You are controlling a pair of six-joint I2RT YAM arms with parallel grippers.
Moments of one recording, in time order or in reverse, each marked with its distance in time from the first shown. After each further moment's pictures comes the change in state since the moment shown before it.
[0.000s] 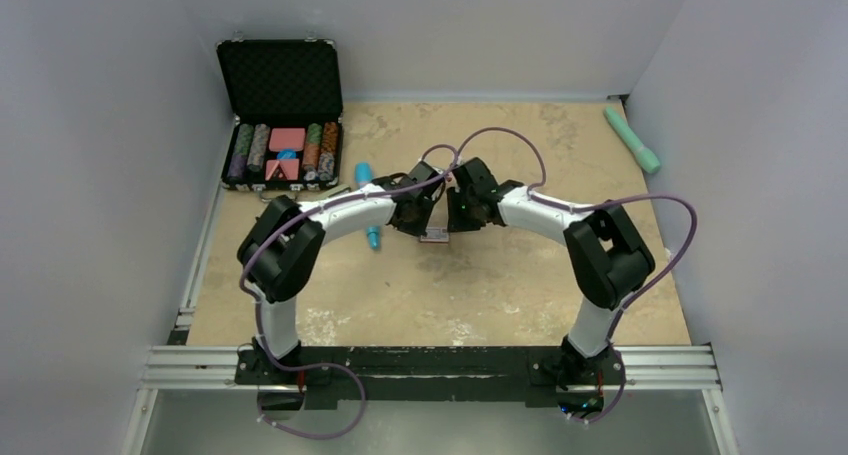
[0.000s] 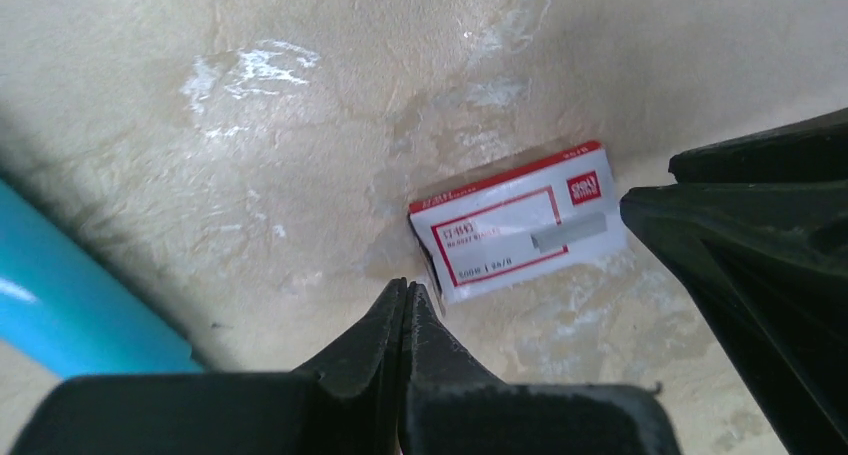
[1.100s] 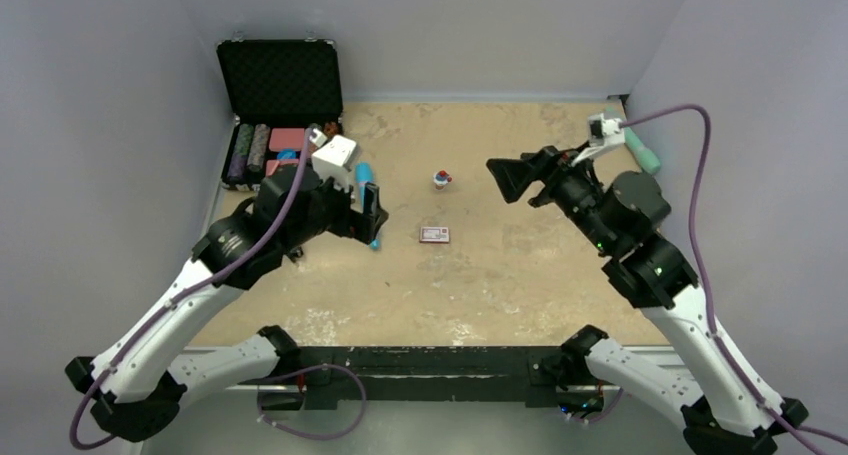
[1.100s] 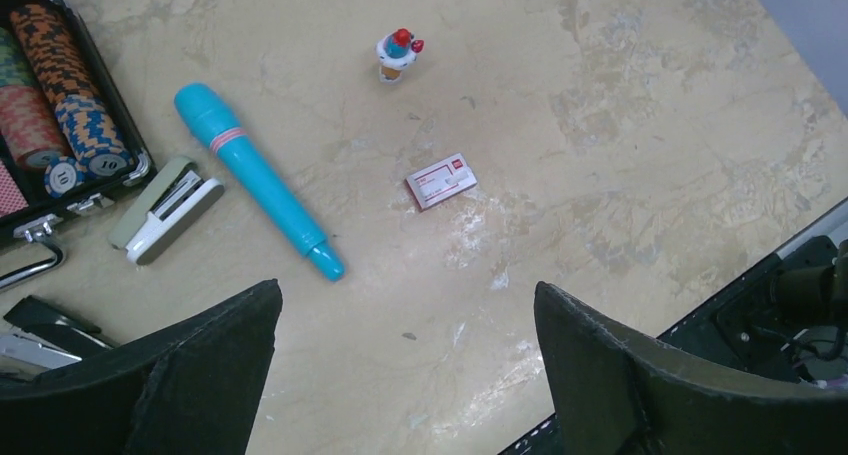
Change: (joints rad) left arm 0.000 -0.934 -0.052 -0.249 0.009 0.113; right arm 0.002 -0.947 0.054 -0.009 0.044 0.011
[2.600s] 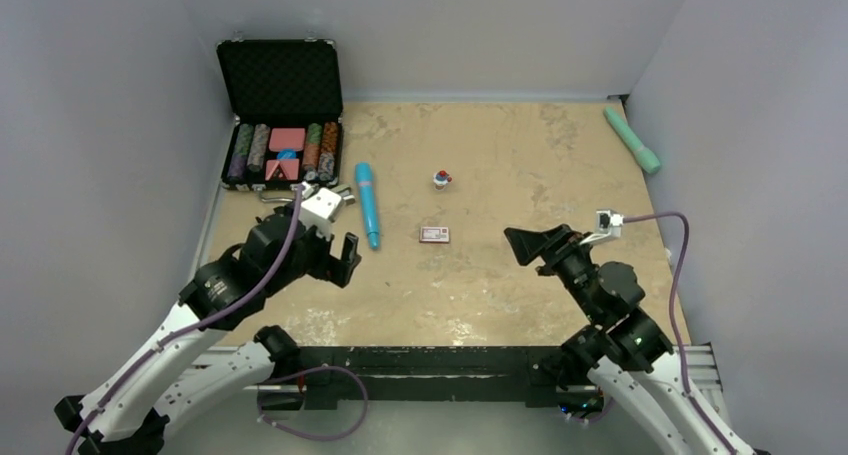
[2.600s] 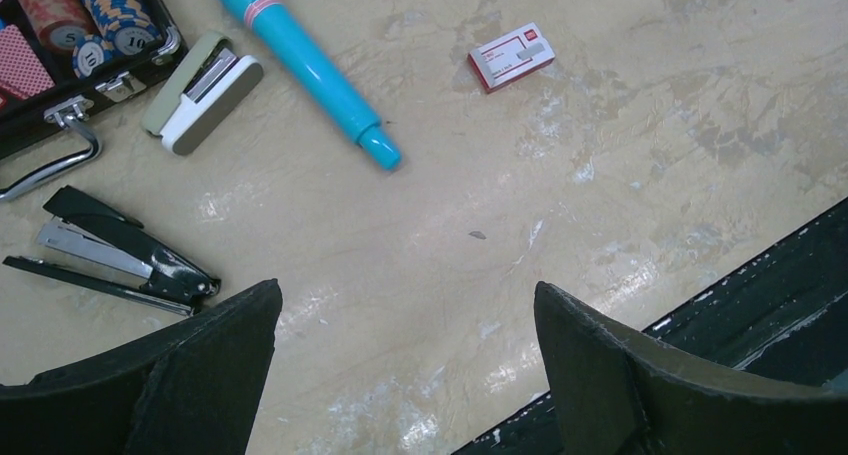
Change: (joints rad) left arm 0.000 -0.313 -0.333 -0.079 -0.041 0.086; right arm 0.000 -0.619 -0.730 0.077 0.139 0.350
